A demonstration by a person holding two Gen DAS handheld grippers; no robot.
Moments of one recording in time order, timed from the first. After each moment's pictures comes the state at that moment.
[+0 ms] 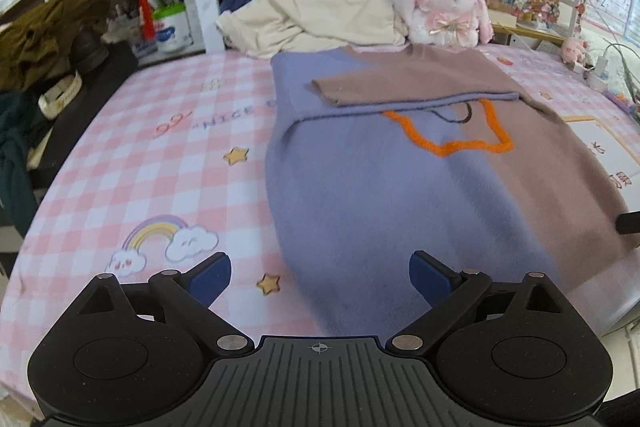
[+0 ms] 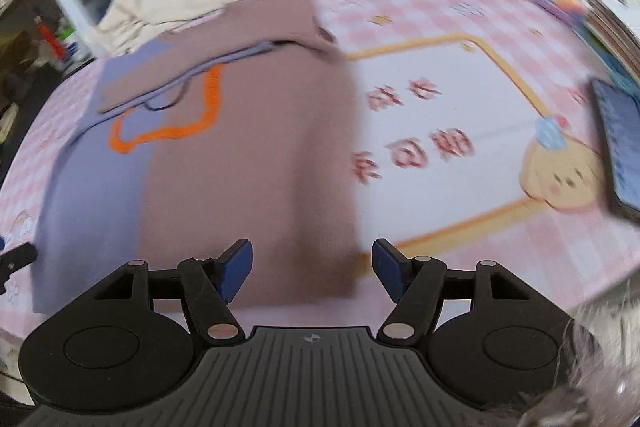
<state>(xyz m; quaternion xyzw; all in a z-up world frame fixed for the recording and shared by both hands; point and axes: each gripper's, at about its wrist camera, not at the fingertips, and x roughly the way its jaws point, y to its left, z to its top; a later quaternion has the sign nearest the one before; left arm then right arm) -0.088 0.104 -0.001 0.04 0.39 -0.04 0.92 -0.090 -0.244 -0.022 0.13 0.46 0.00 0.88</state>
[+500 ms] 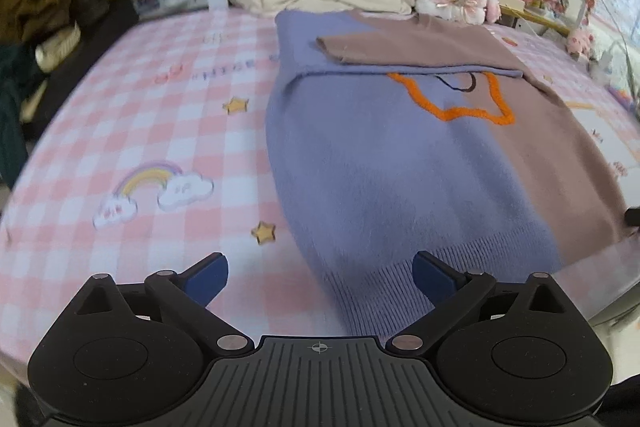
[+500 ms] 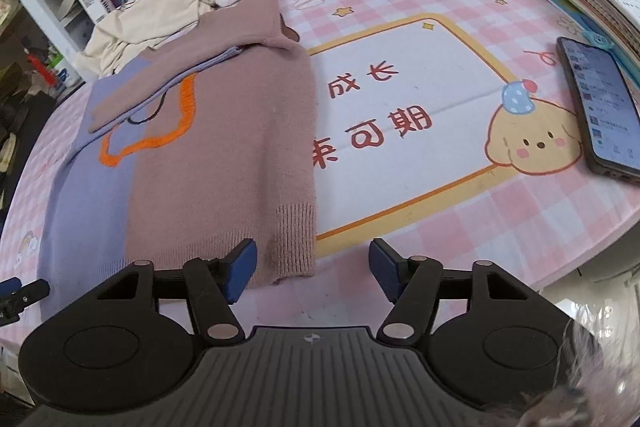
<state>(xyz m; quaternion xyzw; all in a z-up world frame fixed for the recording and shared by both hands) -0.094 0.115 -0.013 -0.01 0.44 -0.05 0.90 -0.104 -0.267 -0.023 0.16 0.46 0.01 0.87</state>
